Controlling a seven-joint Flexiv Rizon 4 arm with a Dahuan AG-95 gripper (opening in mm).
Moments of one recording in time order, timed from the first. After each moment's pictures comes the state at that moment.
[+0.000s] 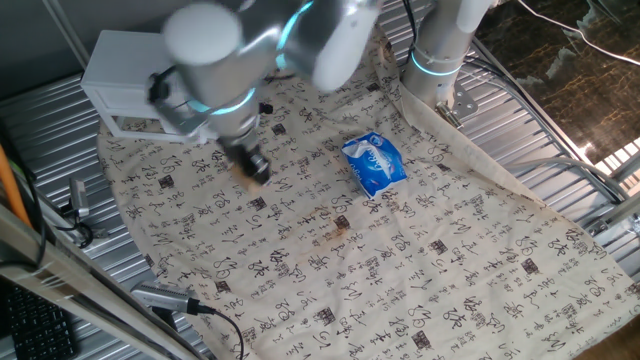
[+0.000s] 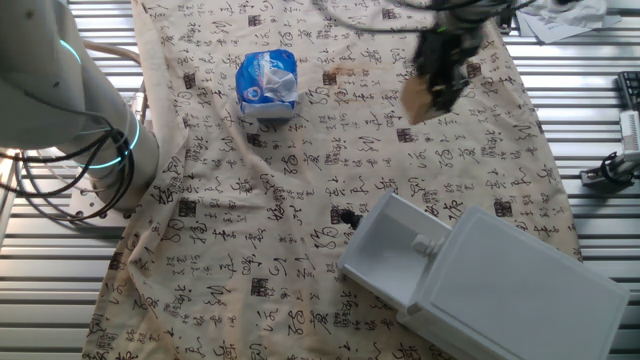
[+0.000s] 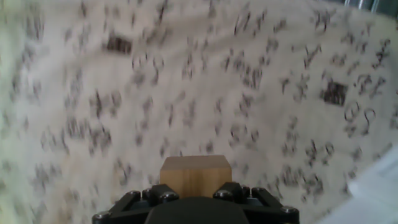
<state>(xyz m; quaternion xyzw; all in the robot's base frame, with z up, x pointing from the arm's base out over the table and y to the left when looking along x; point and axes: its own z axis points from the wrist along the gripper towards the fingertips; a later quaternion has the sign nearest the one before) 0.504 0.068 0.140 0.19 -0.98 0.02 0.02</state>
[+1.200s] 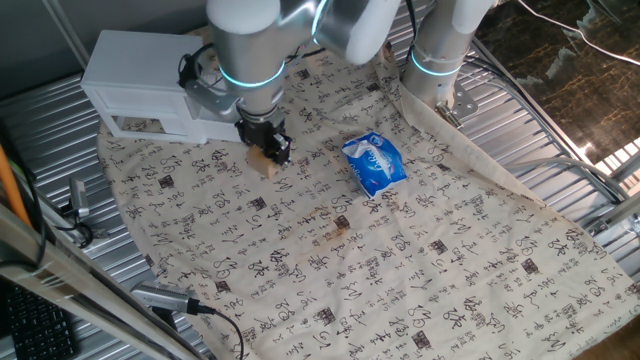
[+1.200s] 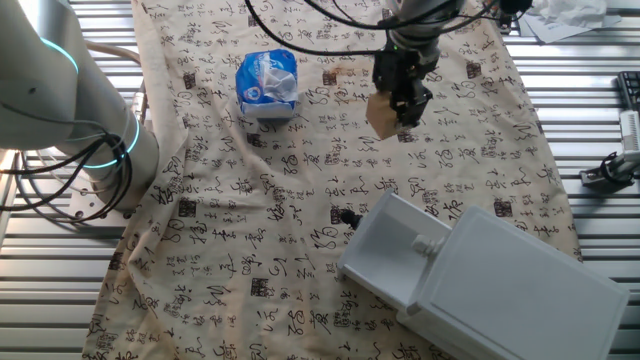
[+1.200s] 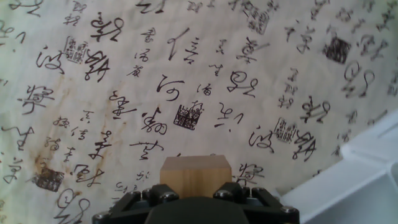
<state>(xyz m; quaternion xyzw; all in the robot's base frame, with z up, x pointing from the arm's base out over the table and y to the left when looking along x) 0.483 0.056 0.136 0.24 -0.97 0.02 0.00</state>
